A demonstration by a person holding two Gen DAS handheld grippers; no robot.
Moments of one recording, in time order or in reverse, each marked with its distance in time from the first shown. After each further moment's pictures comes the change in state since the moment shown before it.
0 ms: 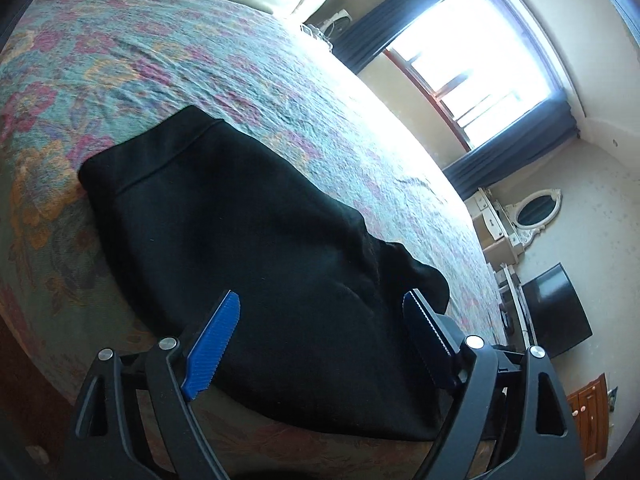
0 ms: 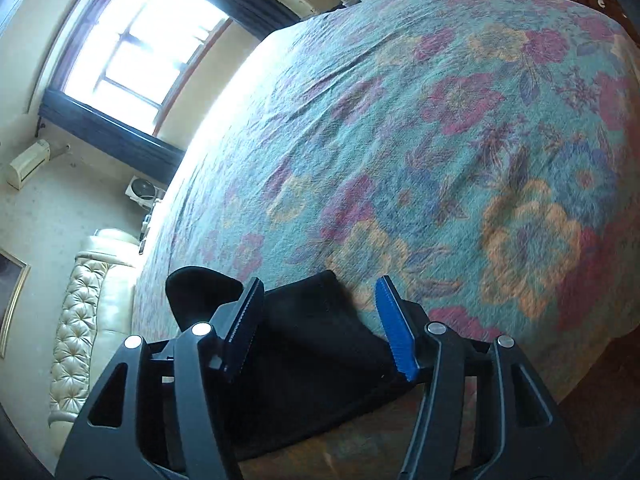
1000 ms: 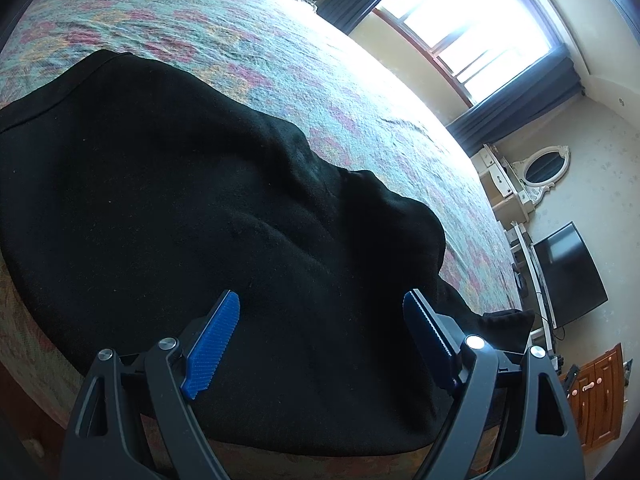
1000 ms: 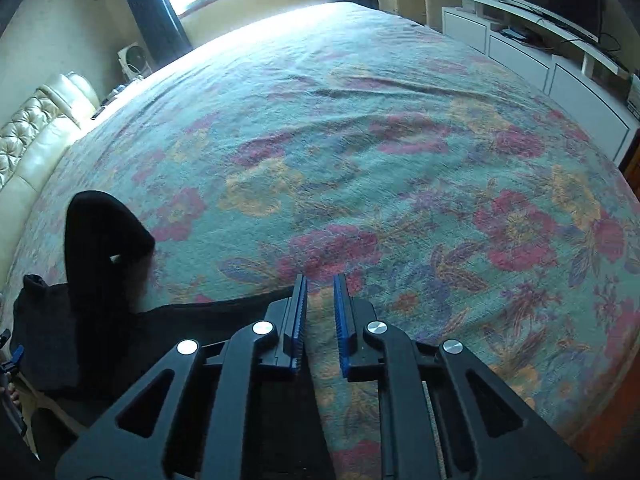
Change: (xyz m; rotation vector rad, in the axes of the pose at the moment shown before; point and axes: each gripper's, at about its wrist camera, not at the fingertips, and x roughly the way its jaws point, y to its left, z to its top) left arm 0.069 -0.062 -0.034 0.071 0.102 0.049; right arm 0.055 0.041 0.025 -0.450 0.010 -0.410
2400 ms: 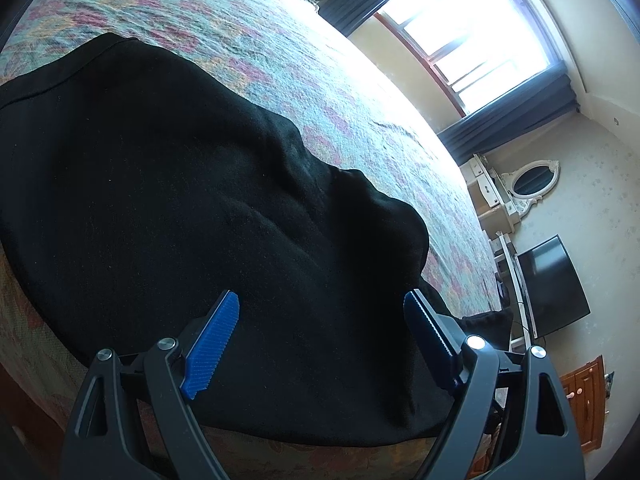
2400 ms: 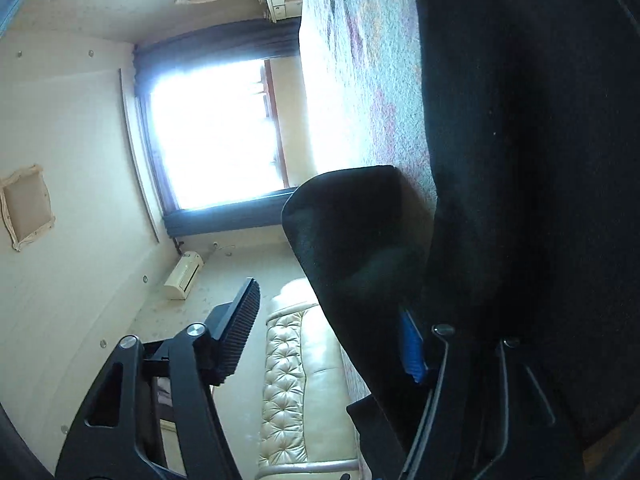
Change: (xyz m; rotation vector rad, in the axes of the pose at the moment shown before) left arm -0.014 0.006 0.003 -0.063 -0.008 -0.071; right arm 0.048 0.094 -0.146 0.913 -0.148 1.095
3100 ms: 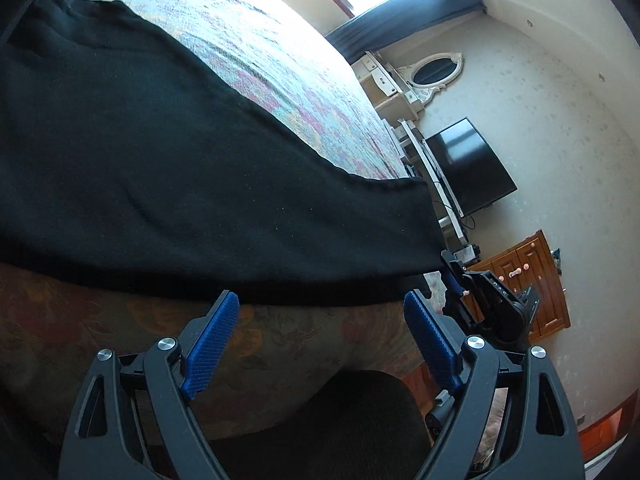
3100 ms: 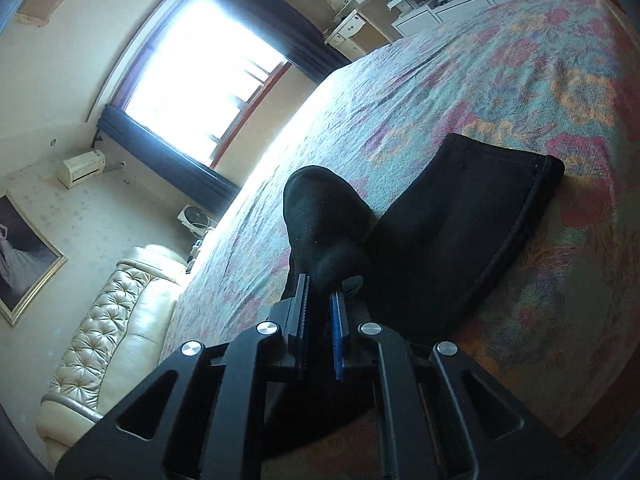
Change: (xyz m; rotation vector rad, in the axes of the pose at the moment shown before) left arm 0.065 -0.125 -0.139 0.195 0.328 -0.345; right arm -0.075 0.060 -0.060 -0.533 -0.152 -0.391
